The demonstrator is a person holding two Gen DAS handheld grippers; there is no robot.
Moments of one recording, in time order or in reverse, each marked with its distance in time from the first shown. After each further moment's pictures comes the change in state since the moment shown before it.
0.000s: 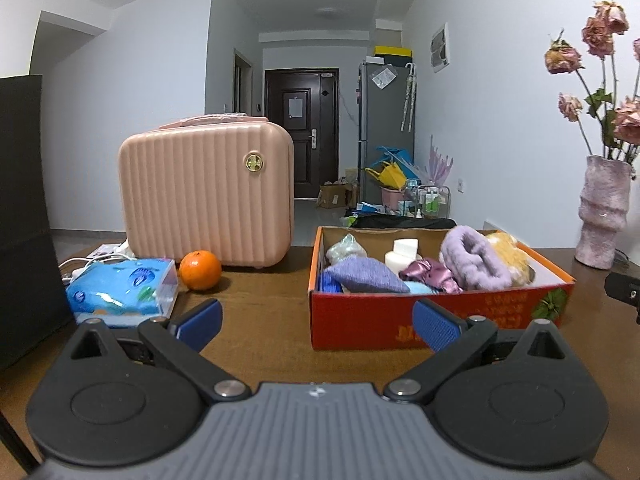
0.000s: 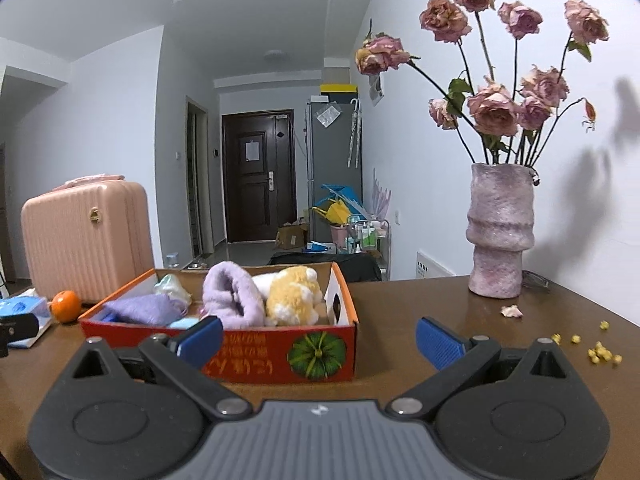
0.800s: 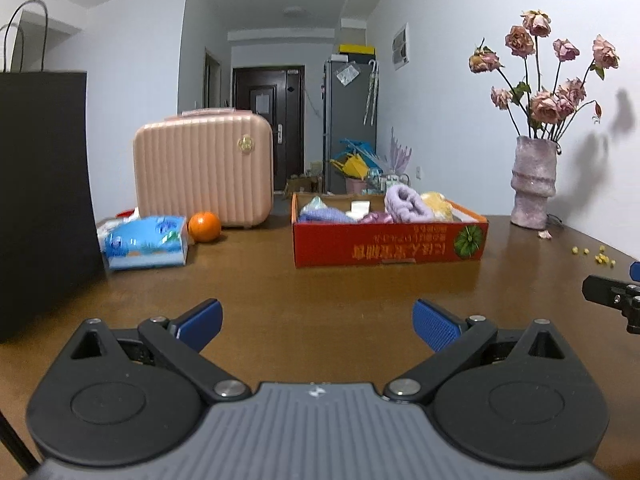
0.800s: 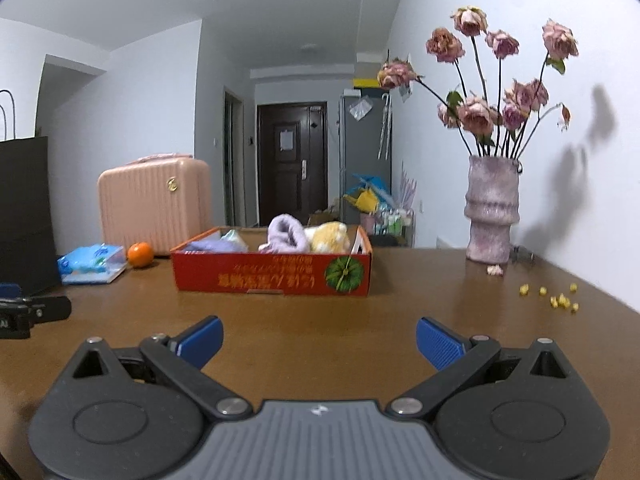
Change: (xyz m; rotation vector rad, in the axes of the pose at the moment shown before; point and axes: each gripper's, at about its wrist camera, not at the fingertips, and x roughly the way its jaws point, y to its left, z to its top) left arm -0.148 0.023 -0.064 0.030 0.014 -0.113; right arm -0.163 0.001 -0.055 -0.042 0.038 0.096
